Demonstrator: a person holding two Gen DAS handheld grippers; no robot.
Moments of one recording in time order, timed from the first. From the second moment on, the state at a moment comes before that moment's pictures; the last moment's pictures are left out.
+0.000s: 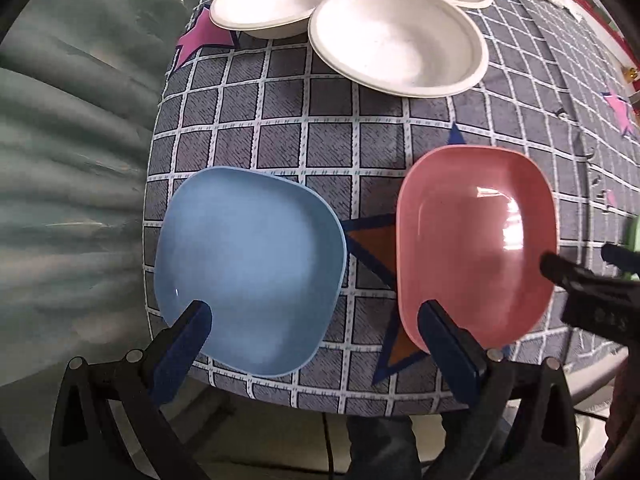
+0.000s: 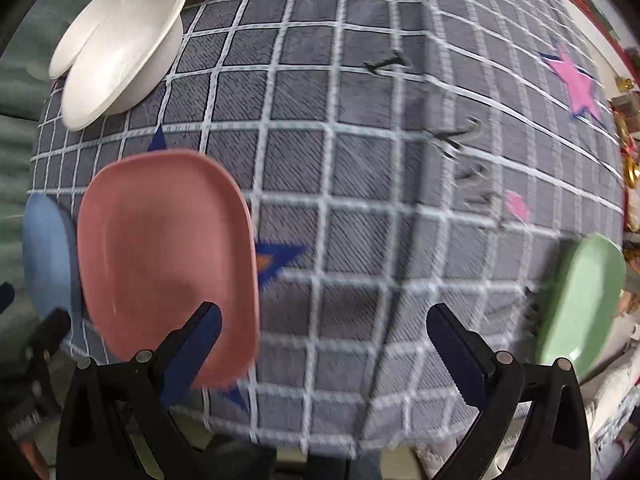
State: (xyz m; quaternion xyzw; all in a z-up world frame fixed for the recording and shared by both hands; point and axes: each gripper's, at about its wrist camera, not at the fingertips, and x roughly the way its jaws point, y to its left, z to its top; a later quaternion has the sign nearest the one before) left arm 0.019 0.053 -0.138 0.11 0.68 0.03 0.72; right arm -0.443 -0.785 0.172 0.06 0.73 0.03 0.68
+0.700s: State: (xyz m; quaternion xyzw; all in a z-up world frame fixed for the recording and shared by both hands) left arm 0.011 -0.085 -0.181 0.18 0.68 -0.09 0.70; right arm -0.504 -0.942 0.010 0.15 0.75 -0.02 0.64
